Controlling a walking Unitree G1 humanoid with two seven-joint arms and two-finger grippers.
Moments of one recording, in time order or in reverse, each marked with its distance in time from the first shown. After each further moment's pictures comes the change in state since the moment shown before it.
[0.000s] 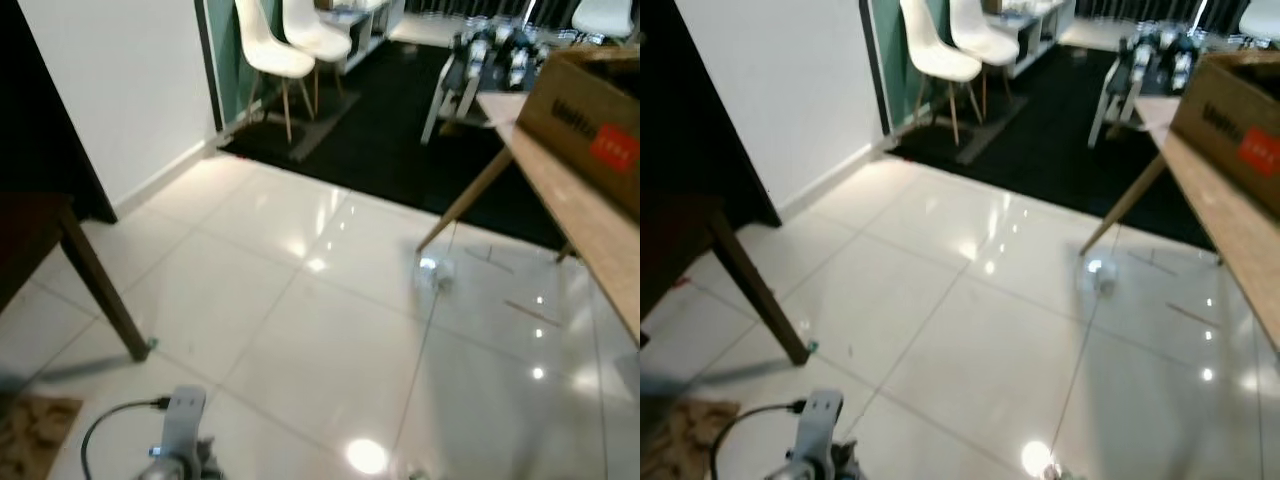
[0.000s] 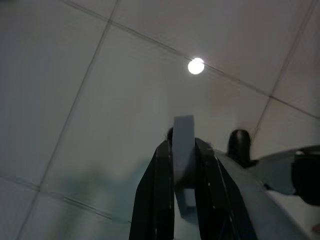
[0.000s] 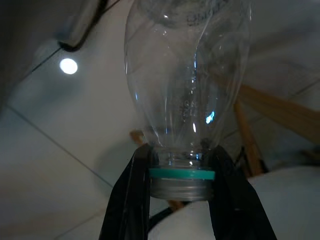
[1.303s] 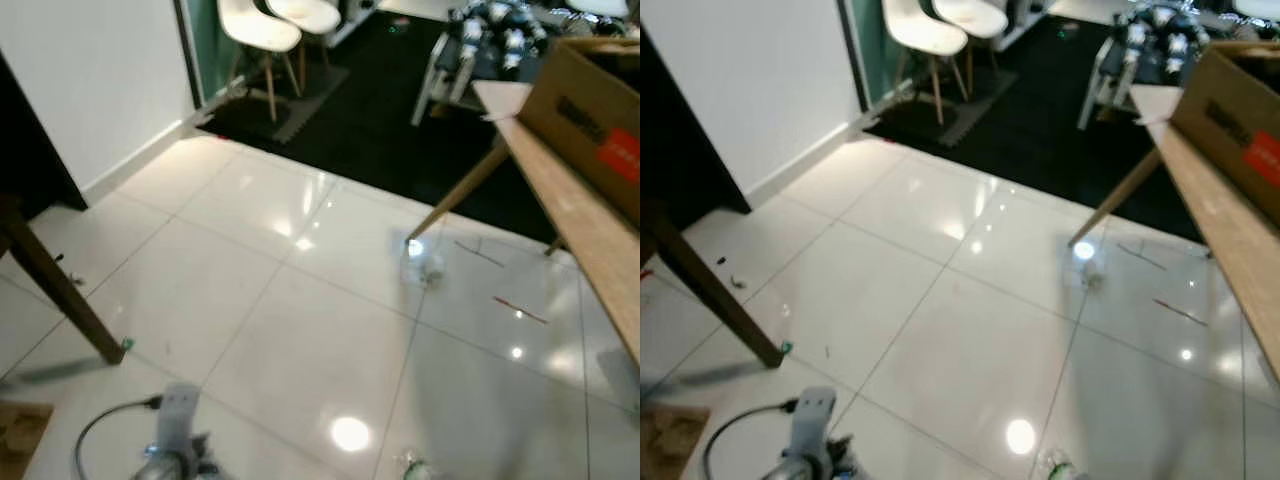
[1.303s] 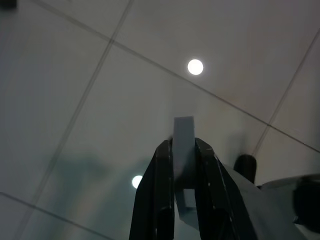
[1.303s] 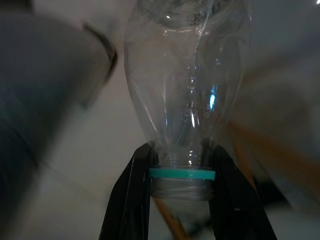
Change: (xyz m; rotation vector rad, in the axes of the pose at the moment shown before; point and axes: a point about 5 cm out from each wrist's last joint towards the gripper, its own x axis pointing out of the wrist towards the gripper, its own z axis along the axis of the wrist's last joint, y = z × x) left arm -0.001 0.012 0.013 -0.084 -0.085 0.039; right arm -0.001 -0.001 0.018 0.117 -0.160 -0.024
